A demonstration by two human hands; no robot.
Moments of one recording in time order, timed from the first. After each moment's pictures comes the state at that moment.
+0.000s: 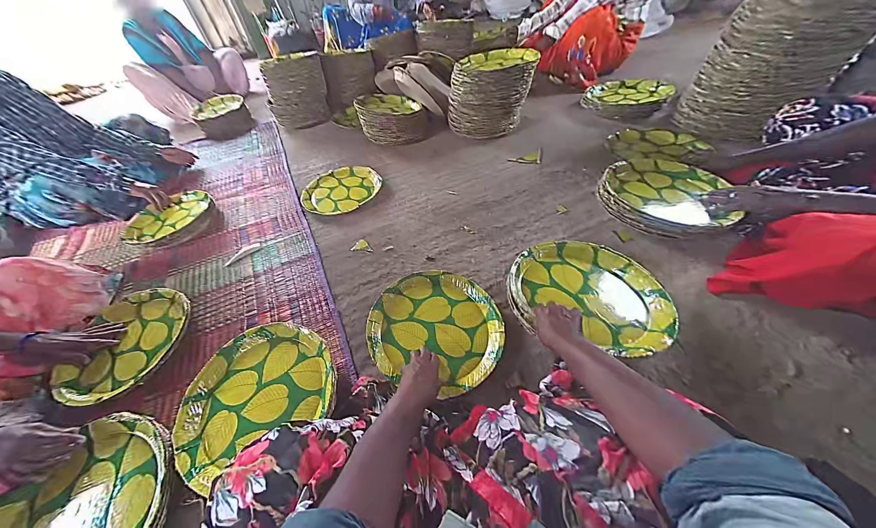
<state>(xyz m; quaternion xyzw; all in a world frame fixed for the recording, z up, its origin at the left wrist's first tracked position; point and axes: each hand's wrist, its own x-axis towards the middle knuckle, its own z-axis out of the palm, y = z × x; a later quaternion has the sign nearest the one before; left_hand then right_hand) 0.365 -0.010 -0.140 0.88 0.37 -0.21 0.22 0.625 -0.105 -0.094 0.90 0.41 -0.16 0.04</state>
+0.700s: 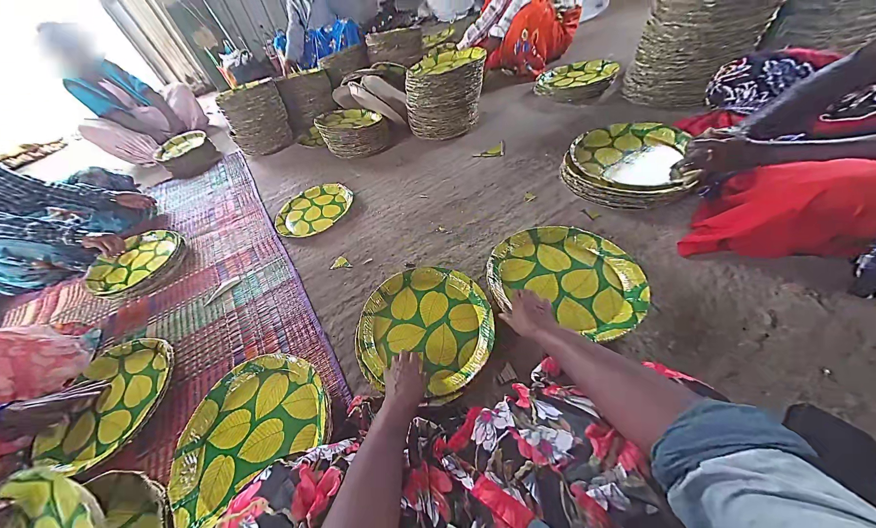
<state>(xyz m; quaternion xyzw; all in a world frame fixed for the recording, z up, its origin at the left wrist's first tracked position) 0.363 0.003 -0.137 0.87 0.42 -0.17 0.20 0.626 -0.102 -0.108 0.88 0.42 -0.20 -0.04</state>
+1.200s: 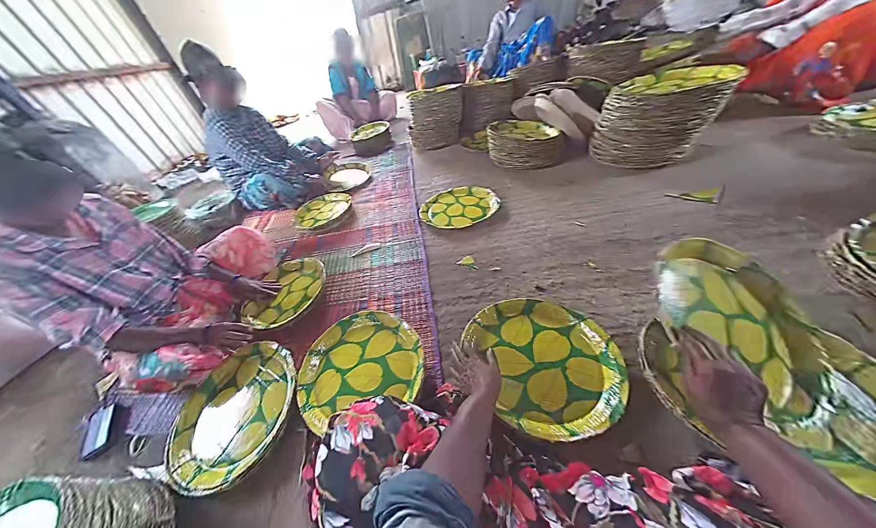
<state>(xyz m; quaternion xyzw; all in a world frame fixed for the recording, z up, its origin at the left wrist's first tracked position) 0.339 0.020 -0.133 0.63 0.67 0.17 0.37 0.620 -0.105 -0.097 0.78 0.55 0.09 -0.28</state>
